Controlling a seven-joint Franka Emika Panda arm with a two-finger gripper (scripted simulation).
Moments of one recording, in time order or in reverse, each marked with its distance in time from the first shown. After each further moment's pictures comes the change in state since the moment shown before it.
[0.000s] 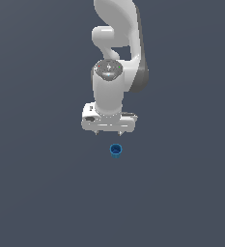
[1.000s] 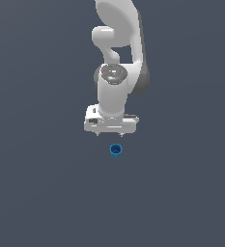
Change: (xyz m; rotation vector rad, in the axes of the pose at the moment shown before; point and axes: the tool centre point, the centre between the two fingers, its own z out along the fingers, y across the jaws) arm -0.001 -0.006 0.011 -0.024 0.001 -0.024
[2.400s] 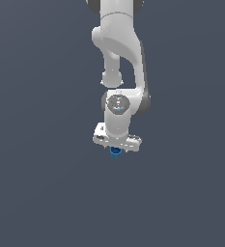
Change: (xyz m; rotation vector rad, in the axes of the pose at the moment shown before) arm 0.024 -0.033 0.083 0.053 0.007 0.209
